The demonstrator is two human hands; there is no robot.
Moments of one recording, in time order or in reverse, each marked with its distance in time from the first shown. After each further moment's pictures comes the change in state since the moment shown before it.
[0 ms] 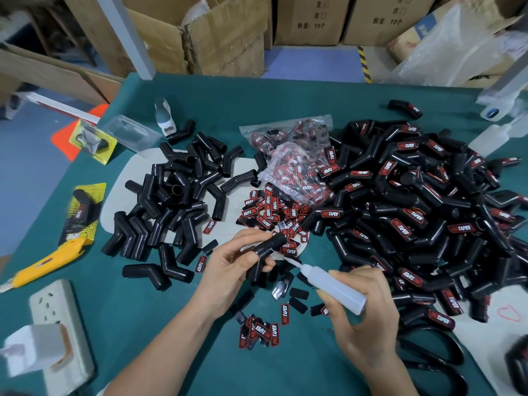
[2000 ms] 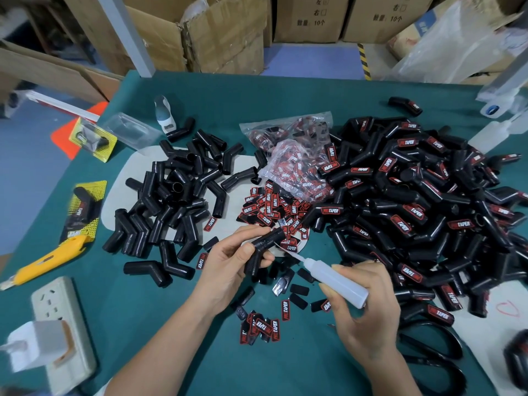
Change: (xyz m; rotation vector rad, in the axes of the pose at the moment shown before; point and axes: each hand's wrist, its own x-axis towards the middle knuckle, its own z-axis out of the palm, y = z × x) left_hand -0.002 0.007 0.002 -0.061 0.033 -0.055; right_hand 0.005 -0.001 0.000 -0.070 0.020 -0.019
